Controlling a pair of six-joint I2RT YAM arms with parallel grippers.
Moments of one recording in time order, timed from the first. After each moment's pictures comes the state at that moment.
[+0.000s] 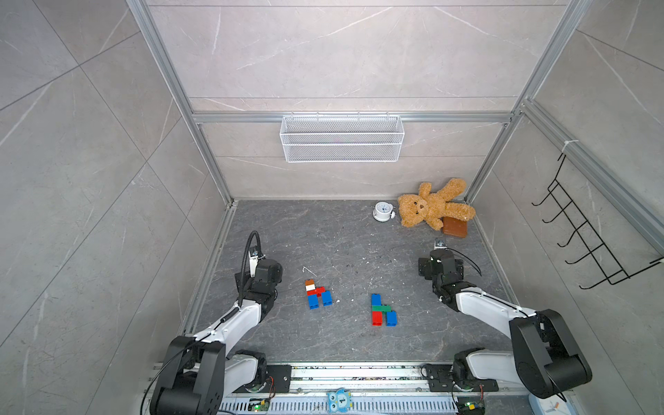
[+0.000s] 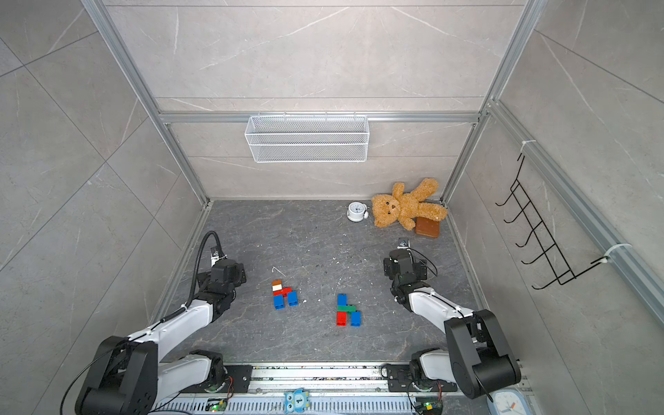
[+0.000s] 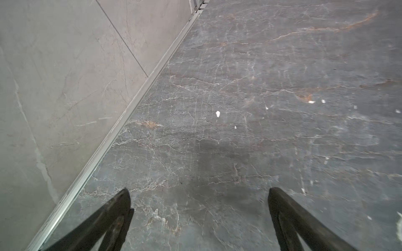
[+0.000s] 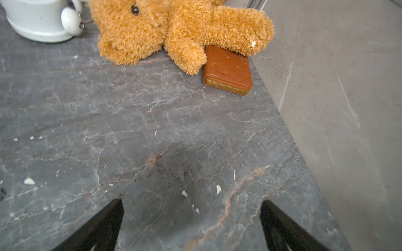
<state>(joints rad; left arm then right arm) -0.17 1.21 0.39 0.14 -0.59 -0.19 0.20 1.34 0.49 0.24 0.49 0.05</state>
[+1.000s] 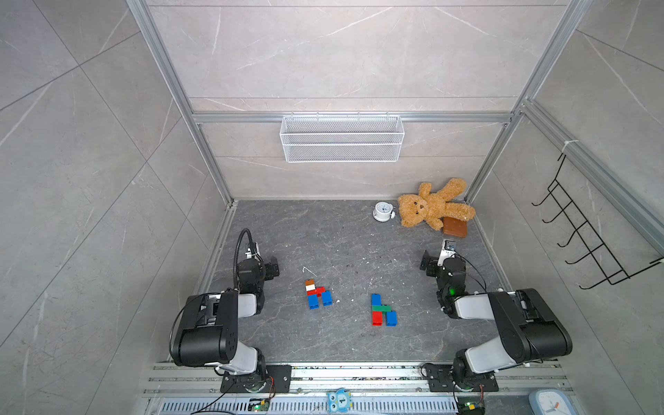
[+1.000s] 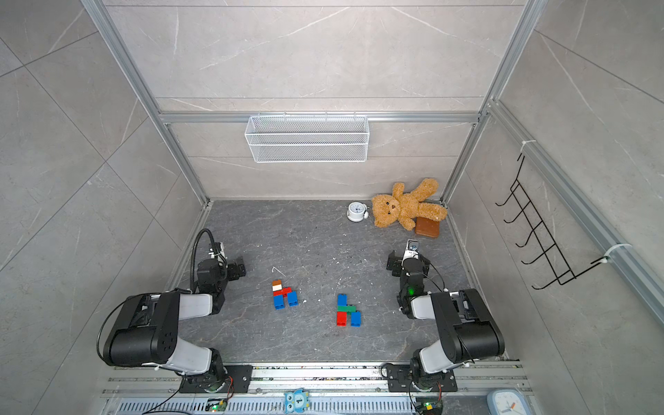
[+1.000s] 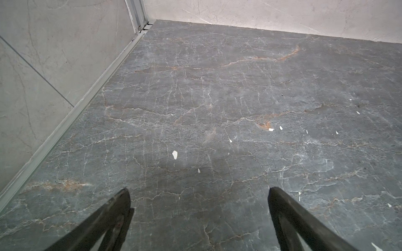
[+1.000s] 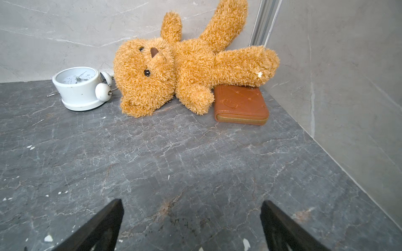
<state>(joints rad) 0.05 1.50 0.36 0.68 -0.08 -0.04 0.10 1.52 0.33 0.87 0.30 0.06</state>
